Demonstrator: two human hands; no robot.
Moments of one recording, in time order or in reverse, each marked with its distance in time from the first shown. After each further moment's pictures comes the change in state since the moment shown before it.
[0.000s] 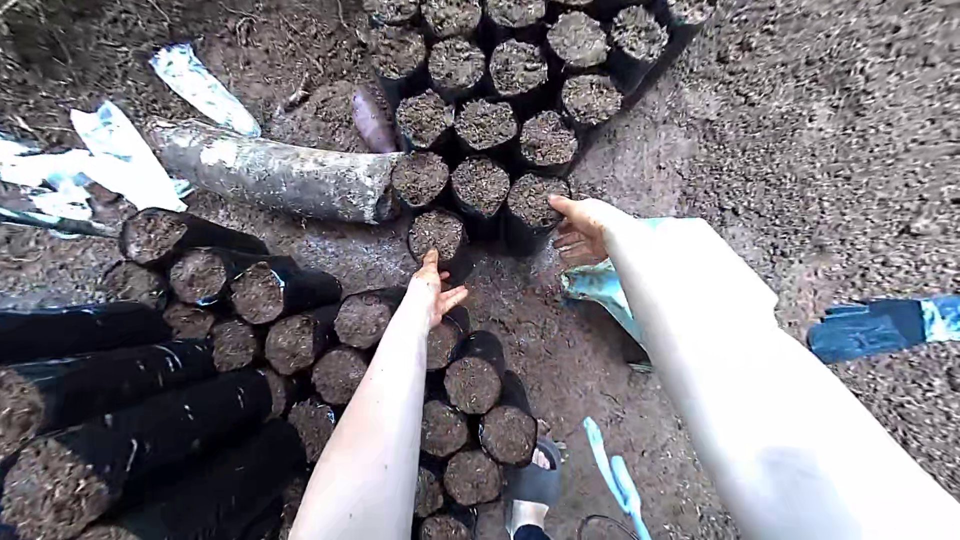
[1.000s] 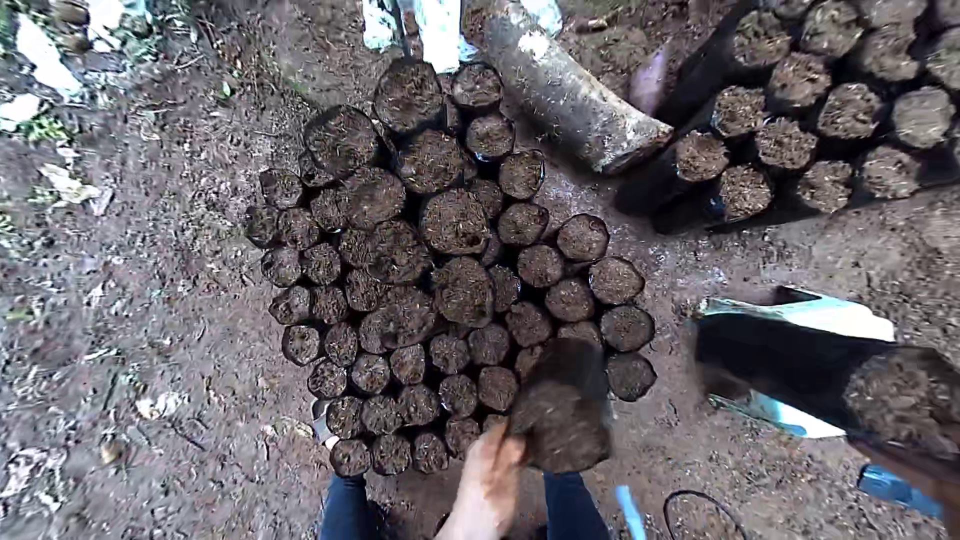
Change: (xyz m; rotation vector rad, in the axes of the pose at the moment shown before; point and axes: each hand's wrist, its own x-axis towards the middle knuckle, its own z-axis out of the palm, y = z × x) left_hand -0.373 -0.183 -0.247 -0.066 0.100 0.312; right_hand -0.351 0.092 0.029 -0.046 0.322 -0.260
